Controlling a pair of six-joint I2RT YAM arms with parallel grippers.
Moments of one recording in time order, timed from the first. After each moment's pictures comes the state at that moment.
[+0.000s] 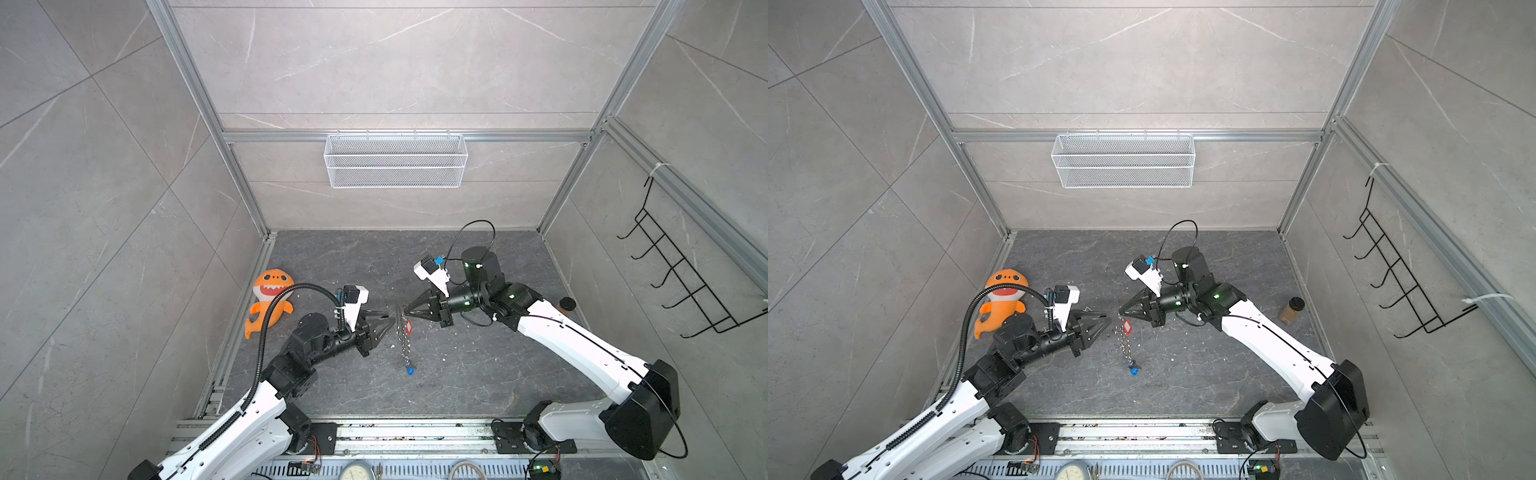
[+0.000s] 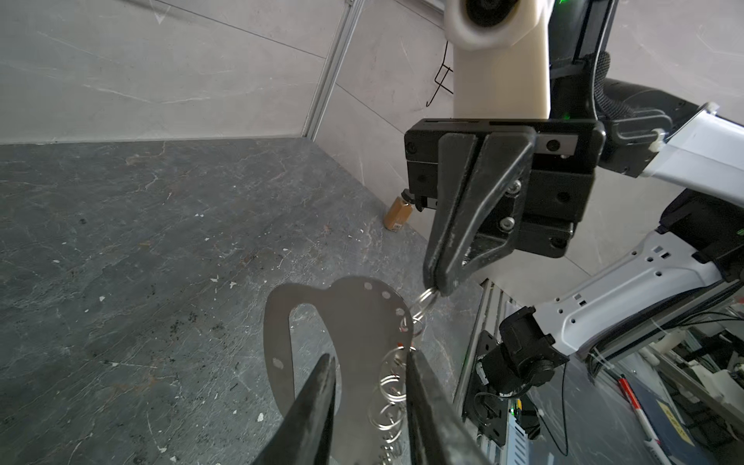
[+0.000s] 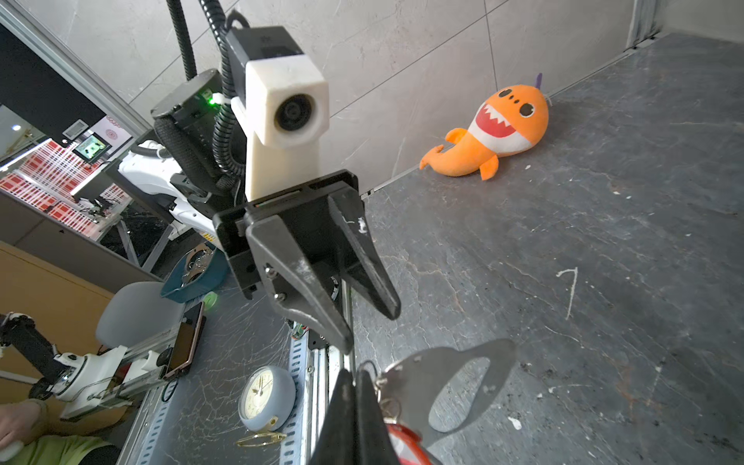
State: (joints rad) left arm -0.68 0.73 0.54 0.08 0.43 -0.38; right arm 0.63 1.35 1.17 -0.35 -0.98 0.04
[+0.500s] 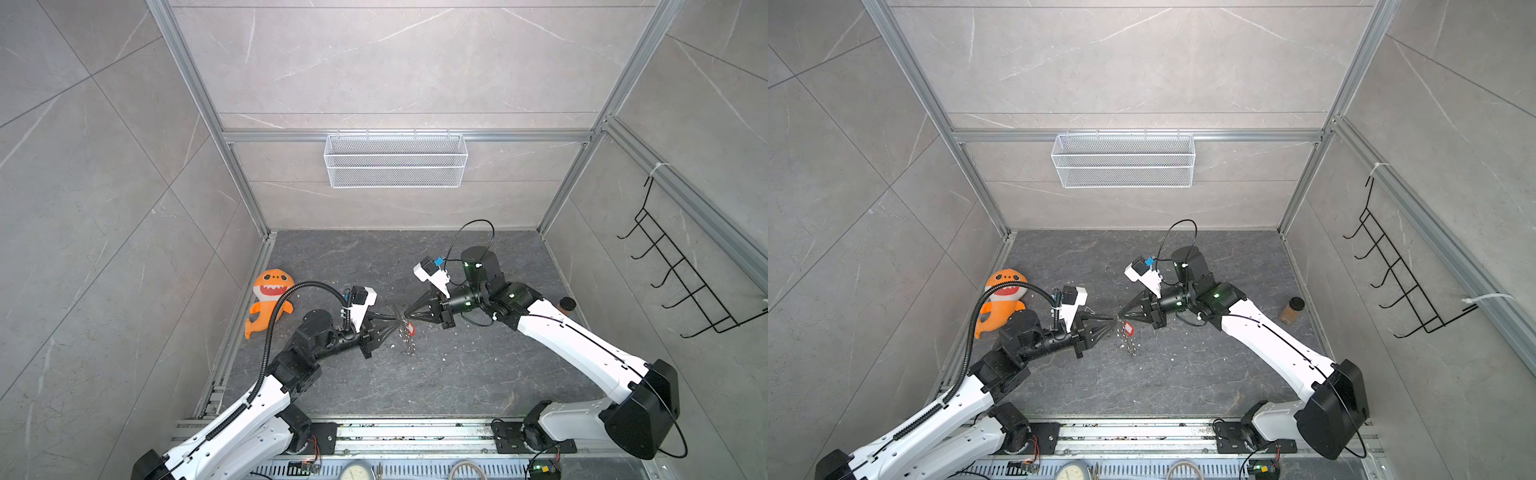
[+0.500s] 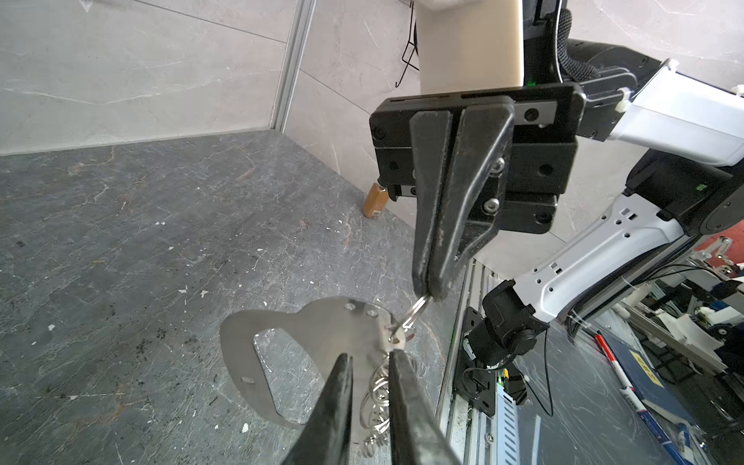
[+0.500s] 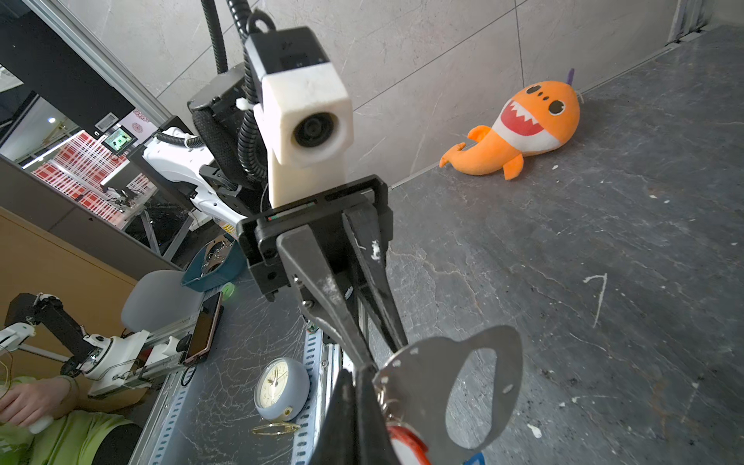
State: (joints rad) left arm -0.68 0.79 0.55 0.12 0.53 -0.33; right arm 0.63 1.35 1.18 -0.37 -1.02 0.03
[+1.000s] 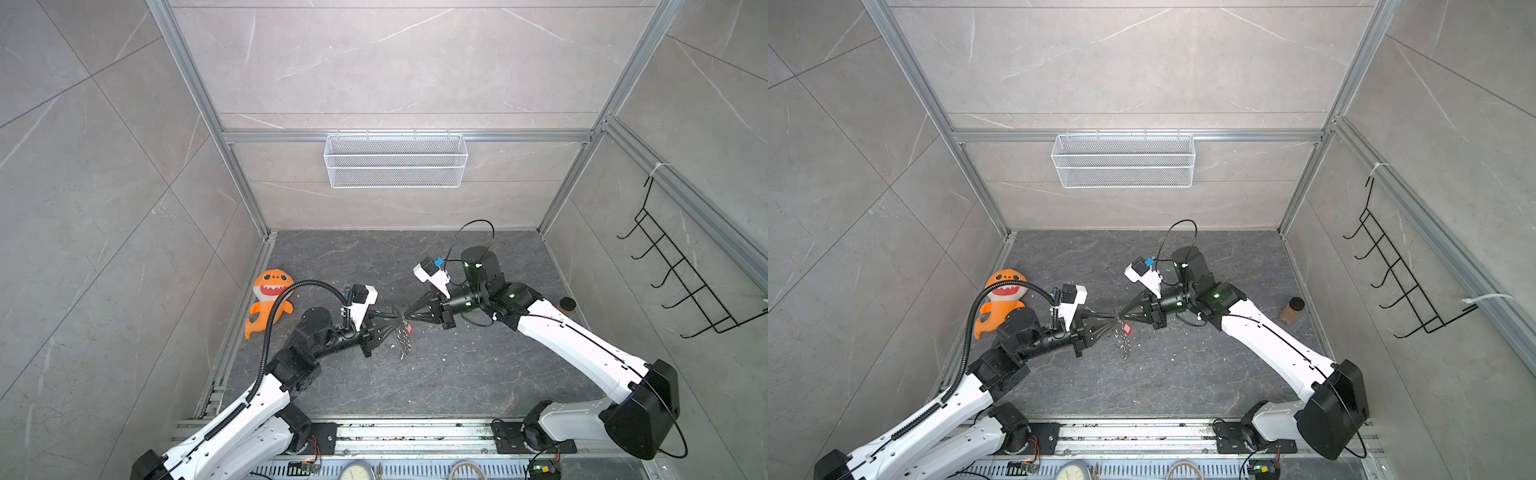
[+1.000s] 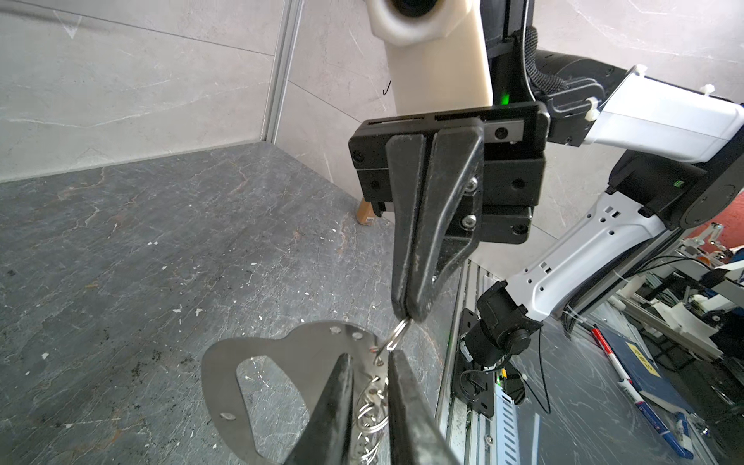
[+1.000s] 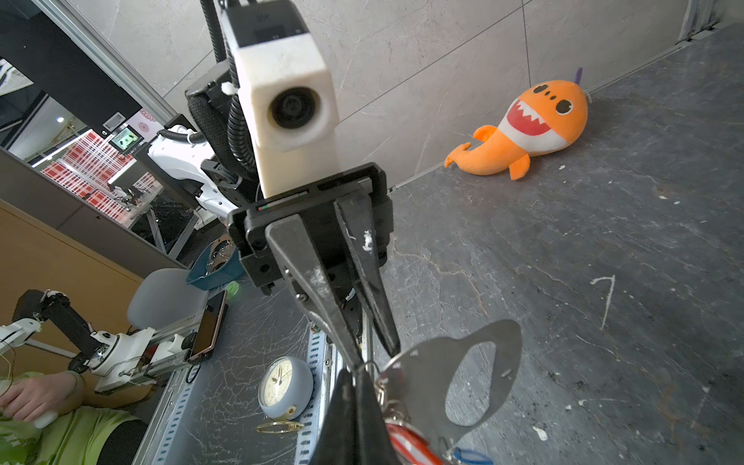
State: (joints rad) left arm -0.68 0.79 0.58 0.12 0.56 -0.31; right arm 0.63 1.35 1.18 -0.37 -1.04 0.03
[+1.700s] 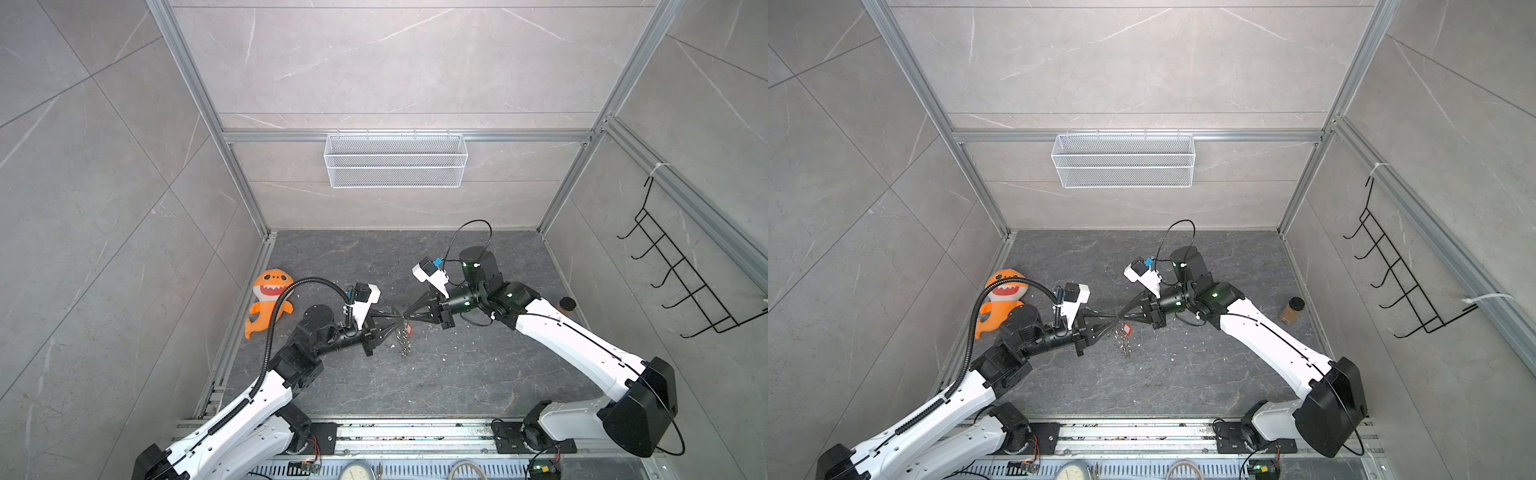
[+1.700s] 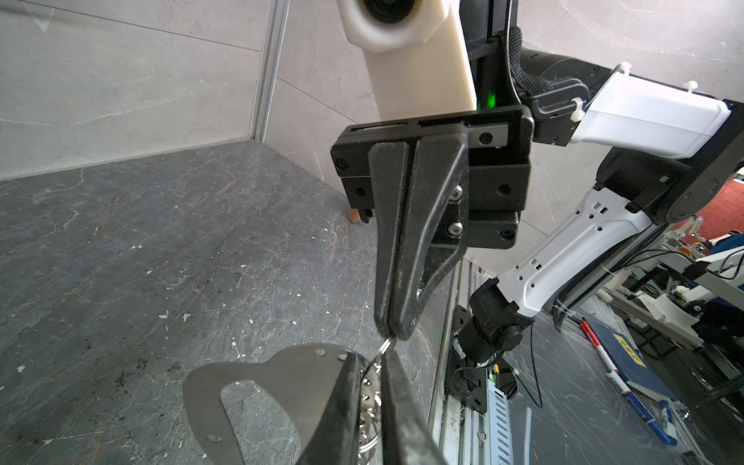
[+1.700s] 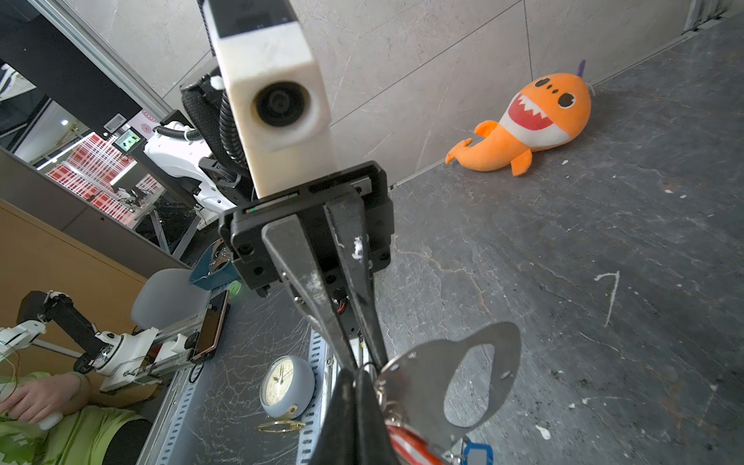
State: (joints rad) left arm -0.68 0.82 0.59 0.14 0.59 -0.31; right arm 0.63 1.37 1.18 -0.36 -1.04 0.03
